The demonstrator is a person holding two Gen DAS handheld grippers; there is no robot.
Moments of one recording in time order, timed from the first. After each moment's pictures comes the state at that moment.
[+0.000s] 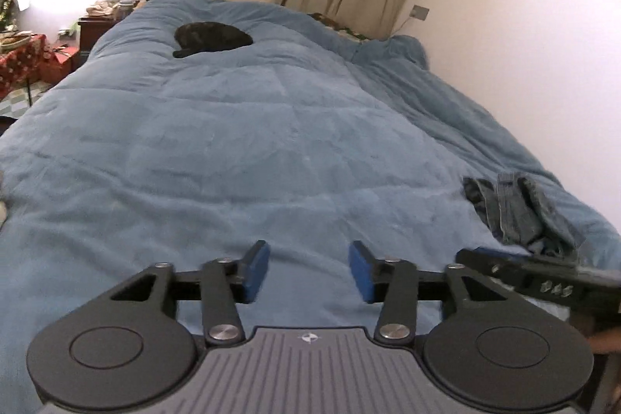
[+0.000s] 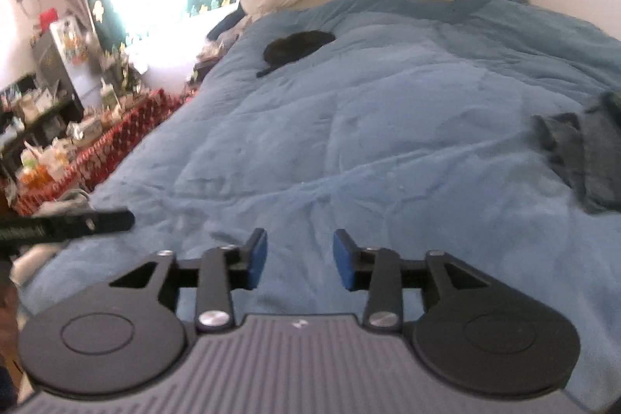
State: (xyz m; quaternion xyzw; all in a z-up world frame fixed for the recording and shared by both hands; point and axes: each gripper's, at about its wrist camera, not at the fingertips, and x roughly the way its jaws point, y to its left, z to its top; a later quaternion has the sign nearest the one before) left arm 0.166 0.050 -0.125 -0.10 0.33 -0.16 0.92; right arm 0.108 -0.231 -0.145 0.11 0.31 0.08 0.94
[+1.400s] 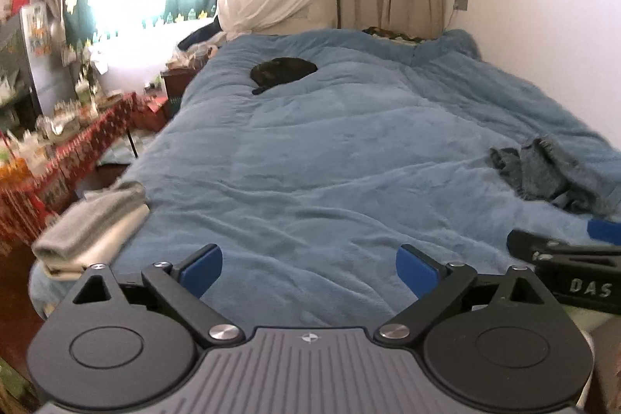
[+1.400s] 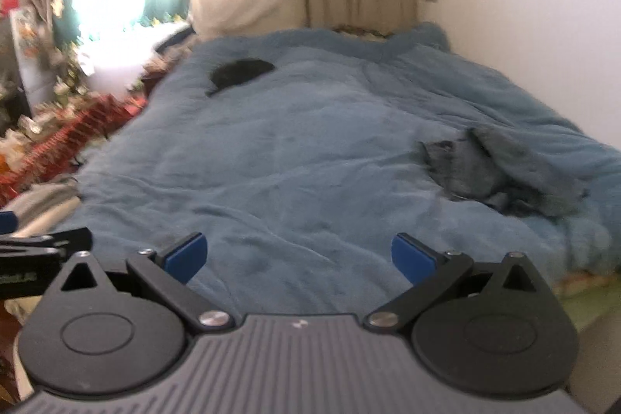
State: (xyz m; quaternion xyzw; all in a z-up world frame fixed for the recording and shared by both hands) left arm 0.000 0.004 -0.040 0.00 0.32 -0.01 0.95; right arm -0.068 -0.187 -0.023 0.02 0.31 -0.04 0.95
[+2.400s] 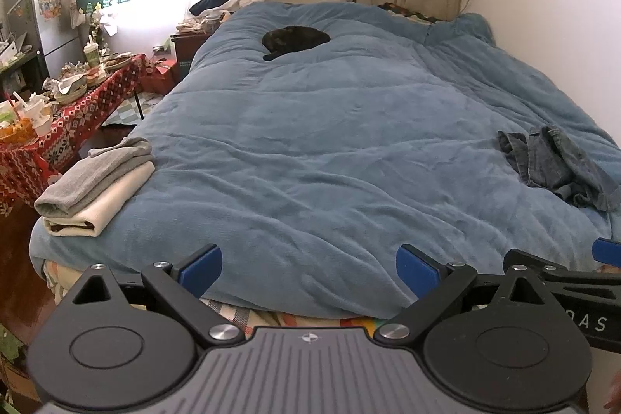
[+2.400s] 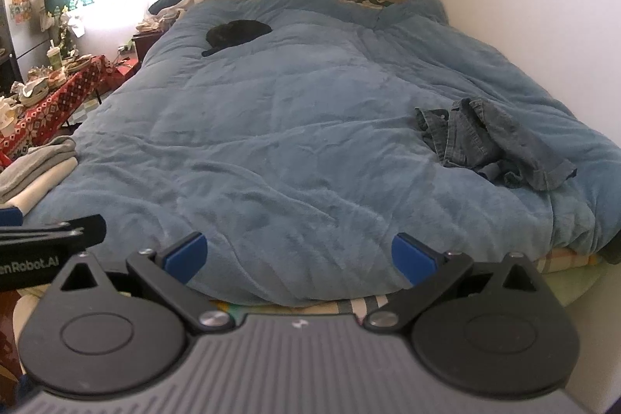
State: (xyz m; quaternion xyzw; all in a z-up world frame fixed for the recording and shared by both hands) left arm -0.007 0.006 -0.050 -0.01 0.35 0.01 0.94; right arm -0.069 -0.173 -0.024 0.01 0.36 -0.04 0.93
